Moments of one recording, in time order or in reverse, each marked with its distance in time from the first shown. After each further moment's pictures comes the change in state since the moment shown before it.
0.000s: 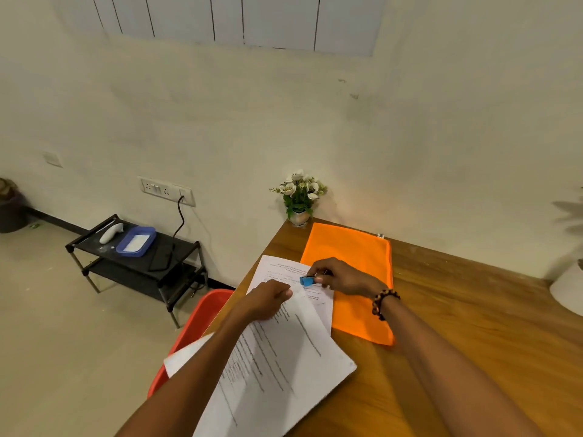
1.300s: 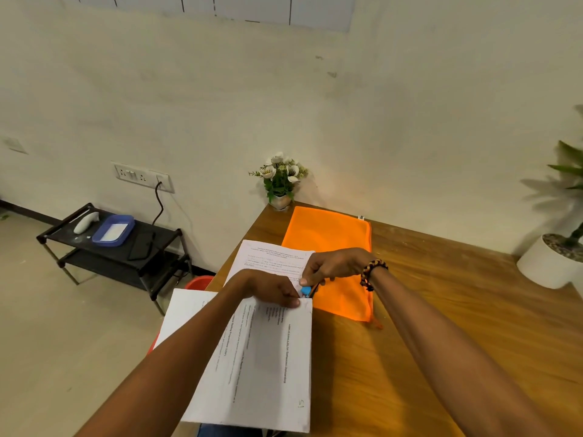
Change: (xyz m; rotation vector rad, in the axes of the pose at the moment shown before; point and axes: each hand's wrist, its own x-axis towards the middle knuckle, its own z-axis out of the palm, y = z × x) left_hand 0.011 0.048 -0.001 0.198 -0.569 0.148; right_hand -0.039 -0.035 -0.025 0.145 -0.436 0.131
